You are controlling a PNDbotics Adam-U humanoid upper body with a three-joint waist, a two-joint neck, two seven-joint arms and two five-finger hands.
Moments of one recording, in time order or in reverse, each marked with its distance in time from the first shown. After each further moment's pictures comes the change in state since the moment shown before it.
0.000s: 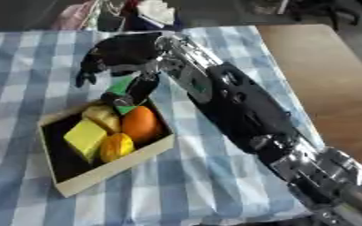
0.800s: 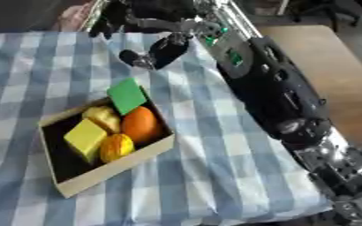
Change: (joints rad) left arm 0.003 0.000 0.000 0.000 0.000 0.001 0.002; right arm 0.045 -0.112 -0.157 -0.122 -0.164 0.026 0.008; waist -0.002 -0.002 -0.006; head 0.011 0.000
